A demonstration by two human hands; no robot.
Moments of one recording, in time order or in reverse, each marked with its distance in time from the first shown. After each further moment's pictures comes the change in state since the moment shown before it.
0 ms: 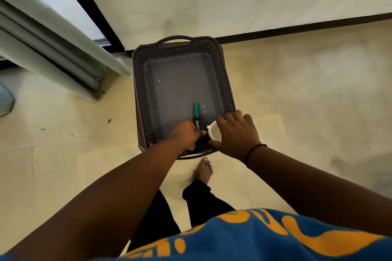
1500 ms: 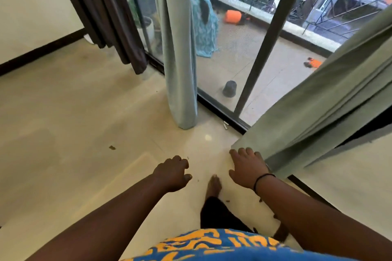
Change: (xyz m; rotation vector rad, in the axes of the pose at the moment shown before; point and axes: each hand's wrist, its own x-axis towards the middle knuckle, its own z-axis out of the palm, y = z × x) left_hand -0.177 -0.444 -0.460 0.078 0.510 -0.236; right_hand 0.251 -0.593 -0.210 -0.340 -0.073 -0.726
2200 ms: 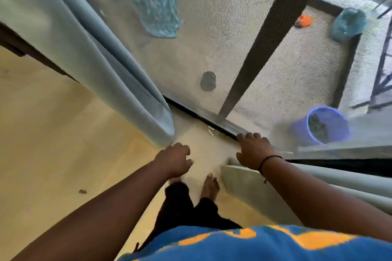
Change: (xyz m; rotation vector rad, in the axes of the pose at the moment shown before) left_hand 0.354 0.045 -0.165 0.058 -0.204 0.130; right_hand 0.299 0.174 -0.069 0.175 -0.200 0.241
